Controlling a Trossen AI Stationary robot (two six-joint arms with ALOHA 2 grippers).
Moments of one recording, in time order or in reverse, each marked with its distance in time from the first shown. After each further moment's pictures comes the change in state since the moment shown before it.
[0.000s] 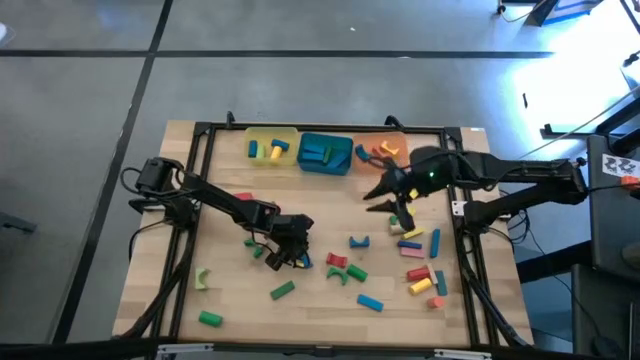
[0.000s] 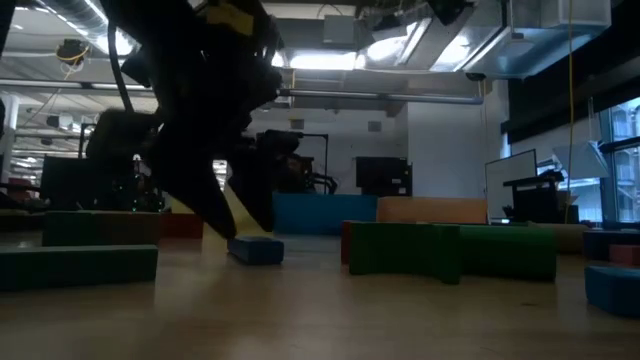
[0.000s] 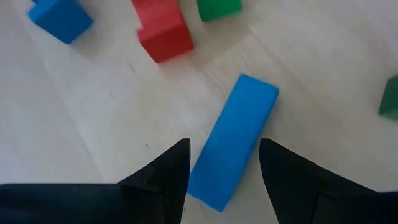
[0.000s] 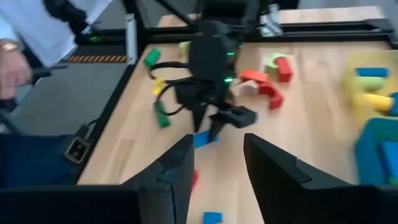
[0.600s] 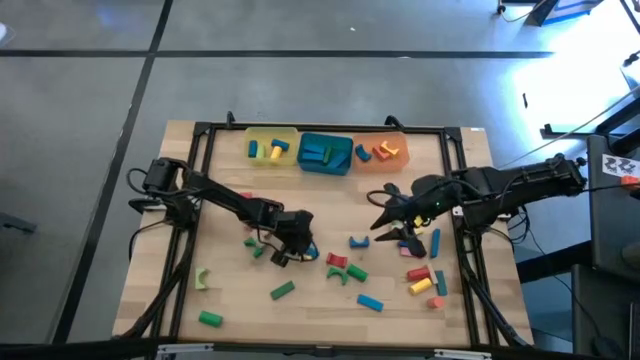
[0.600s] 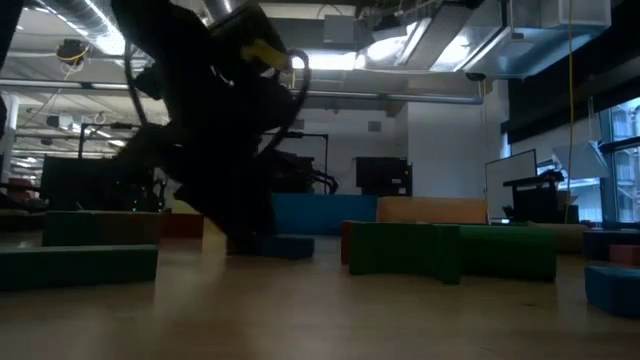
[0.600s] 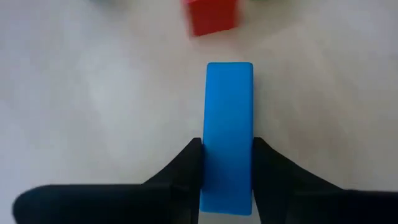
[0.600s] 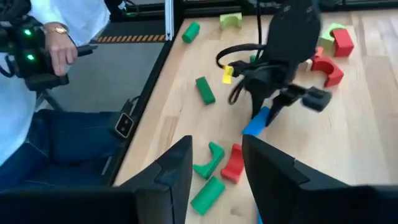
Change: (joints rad) left arm 0.047 0.047 0.011 0.024 -0.009 -0.154; right arm 0.218 0.008 0.000 -0.061 0.068 0.138
